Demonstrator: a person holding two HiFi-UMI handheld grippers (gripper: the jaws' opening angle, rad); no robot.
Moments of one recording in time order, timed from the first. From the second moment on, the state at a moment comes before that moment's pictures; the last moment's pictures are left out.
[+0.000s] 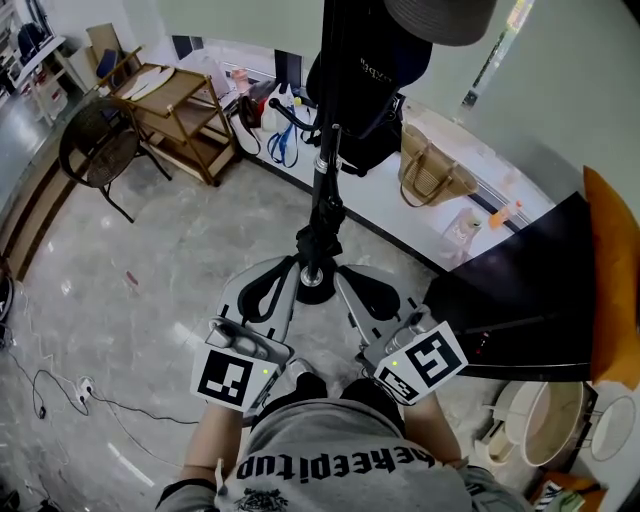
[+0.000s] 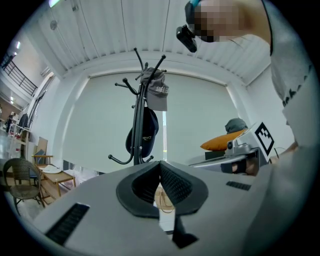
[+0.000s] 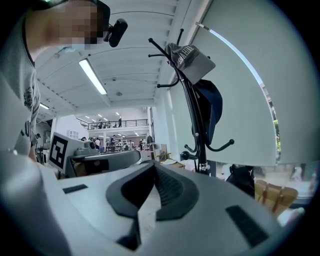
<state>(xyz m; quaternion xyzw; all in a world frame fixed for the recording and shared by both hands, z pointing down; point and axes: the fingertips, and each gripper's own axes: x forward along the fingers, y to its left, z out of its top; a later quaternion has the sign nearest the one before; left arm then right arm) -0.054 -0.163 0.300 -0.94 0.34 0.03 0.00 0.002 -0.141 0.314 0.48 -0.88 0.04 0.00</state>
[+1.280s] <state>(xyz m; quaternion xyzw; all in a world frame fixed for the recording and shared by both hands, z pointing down) -0.027 -0.186 0.293 -0.92 0.38 0.06 0.01 0.035 -0.176 0.315 0.44 -0.89 0.05 0.01</state>
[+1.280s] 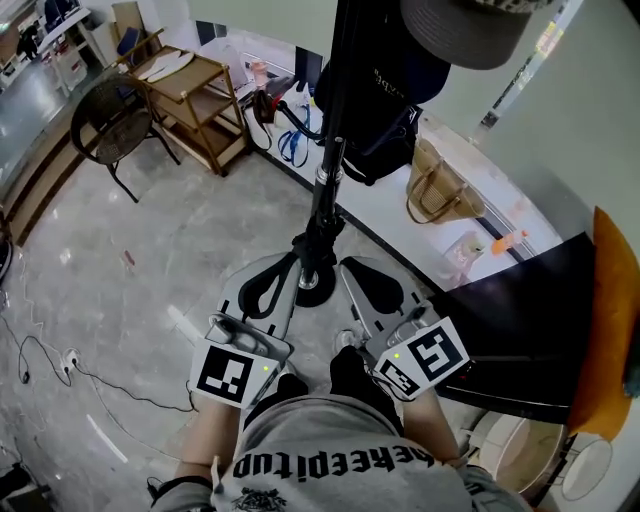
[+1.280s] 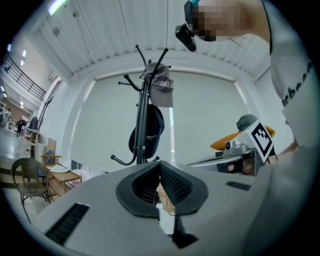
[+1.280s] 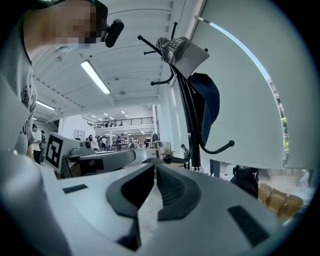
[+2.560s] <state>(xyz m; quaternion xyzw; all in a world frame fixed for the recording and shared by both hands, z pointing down) -0.026 -0.194 0.324 -0.84 0.54 0.04 -0.02 0.054 -0.229 0.349 0.31 -0.95 0.06 0.07</state>
